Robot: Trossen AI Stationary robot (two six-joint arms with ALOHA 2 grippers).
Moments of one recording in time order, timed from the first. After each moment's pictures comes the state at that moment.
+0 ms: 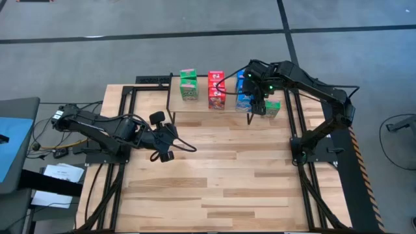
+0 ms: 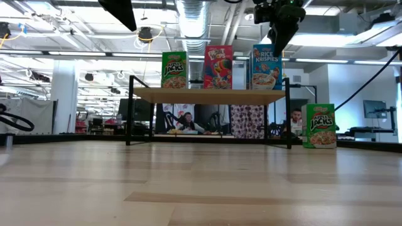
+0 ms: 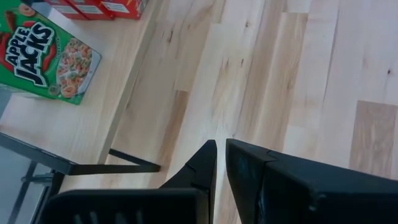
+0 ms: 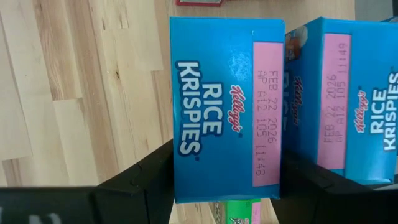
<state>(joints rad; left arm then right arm) -0.27 1.29 1.28 -0.98 -0.58 -0.30 -0.48 1.53 1.66 -1.33 0.05 -0.36</state>
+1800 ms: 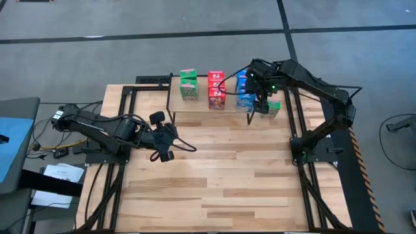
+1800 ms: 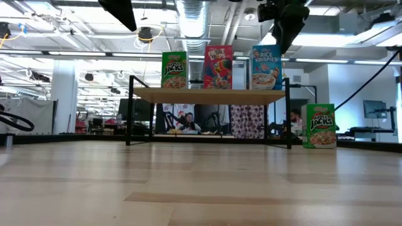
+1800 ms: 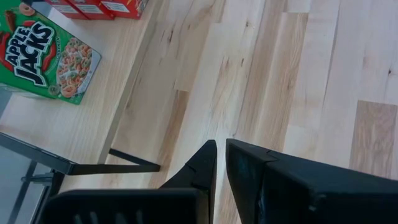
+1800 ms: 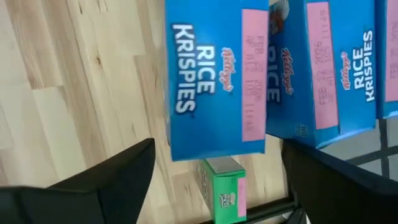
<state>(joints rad) -0.27 1.29 1.28 -0.98 -0.58 -0.30 -0.47 1.52 1.69 -1.40 0.13 -0.34</state>
